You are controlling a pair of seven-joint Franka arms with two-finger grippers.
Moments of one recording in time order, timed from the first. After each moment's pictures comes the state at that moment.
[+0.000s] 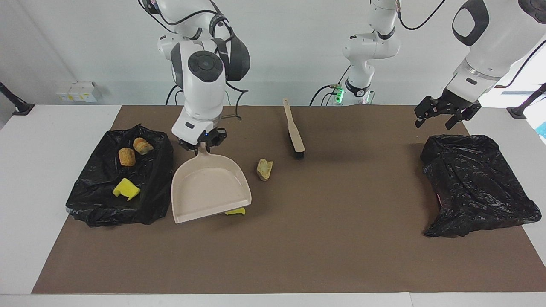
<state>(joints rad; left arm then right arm) 0.01 0.02 -0.02 -1.60 -0.06 1.61 0.08 0.35 0.35 0.00 -1.41 -0.14 1.62 0.13</state>
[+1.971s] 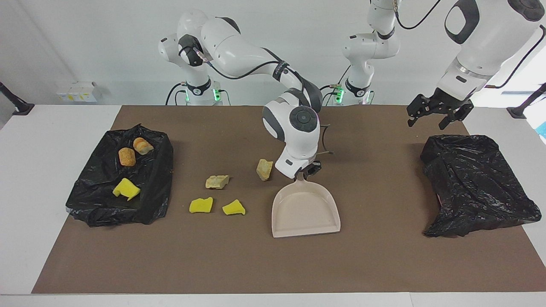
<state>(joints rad) -0.02 0.02 -0.06 -1.60 -0.06 1.62 0.09 0.54 0.80 0.12 -1.06 0.03 1.83 0.56</state>
